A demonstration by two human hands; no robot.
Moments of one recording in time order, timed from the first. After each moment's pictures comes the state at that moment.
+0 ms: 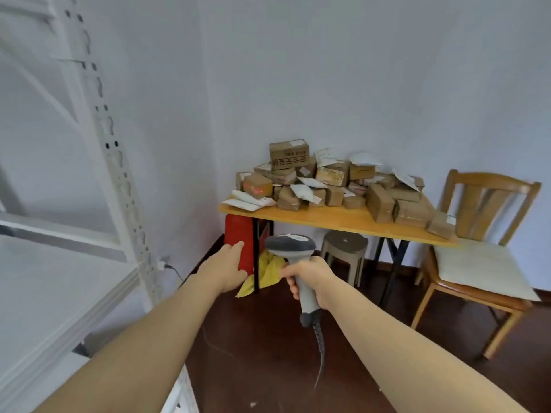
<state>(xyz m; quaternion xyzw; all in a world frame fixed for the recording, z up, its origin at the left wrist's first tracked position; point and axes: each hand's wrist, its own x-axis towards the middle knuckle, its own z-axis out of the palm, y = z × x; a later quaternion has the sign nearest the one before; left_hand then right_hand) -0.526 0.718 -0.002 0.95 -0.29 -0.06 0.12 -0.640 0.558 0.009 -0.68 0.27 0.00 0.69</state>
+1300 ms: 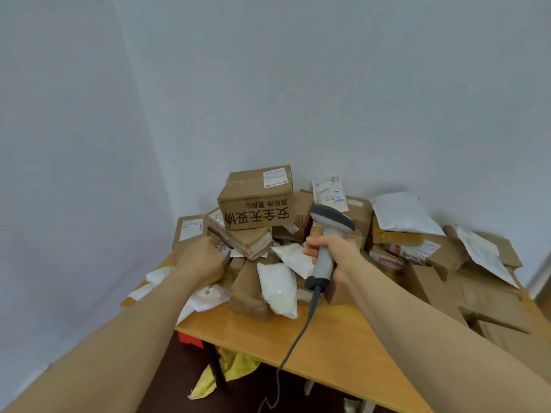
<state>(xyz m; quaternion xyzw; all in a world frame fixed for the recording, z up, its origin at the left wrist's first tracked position) 0.005 0.281 0.007 0.96 -0.10 -0.04 0.24 -0.095 0.046 0.015 -0.53 0.30 -0.09 0.79</state>
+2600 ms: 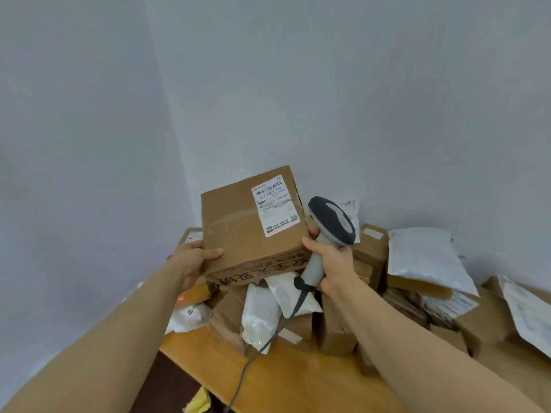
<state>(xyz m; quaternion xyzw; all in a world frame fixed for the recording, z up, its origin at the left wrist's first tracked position) 0.020 0.199 0.031 0.69 0.12 -0.11 0.70 -0.034 -0.037 0.015 -0.50 0.16 -0.14 0.84</state>
